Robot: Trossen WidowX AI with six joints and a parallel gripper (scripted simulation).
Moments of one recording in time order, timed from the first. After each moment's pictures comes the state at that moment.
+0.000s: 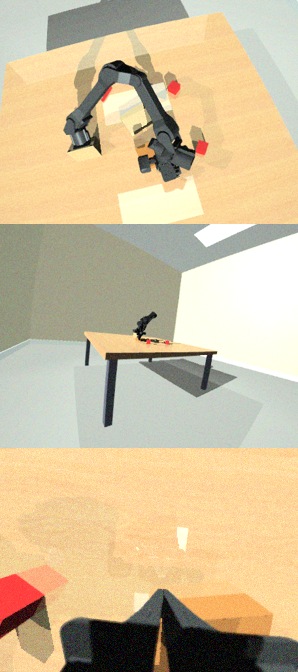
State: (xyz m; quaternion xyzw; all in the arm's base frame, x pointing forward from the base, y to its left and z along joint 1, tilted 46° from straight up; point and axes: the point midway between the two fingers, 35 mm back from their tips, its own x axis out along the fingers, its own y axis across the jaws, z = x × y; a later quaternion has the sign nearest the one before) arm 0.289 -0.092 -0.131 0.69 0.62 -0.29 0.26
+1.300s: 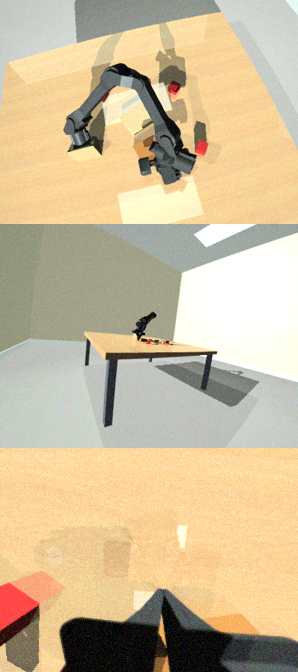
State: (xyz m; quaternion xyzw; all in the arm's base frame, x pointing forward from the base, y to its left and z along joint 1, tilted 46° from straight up) arm 0.289 -0.093 -0.140 0.69 0.62 -0.28 0.25
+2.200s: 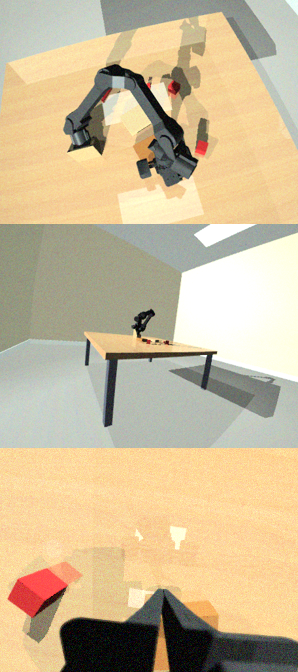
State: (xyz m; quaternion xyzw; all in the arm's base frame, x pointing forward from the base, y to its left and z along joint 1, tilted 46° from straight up) arm 0.281 -0.142 -0.114 0.68 0.63 -0.26 0.28
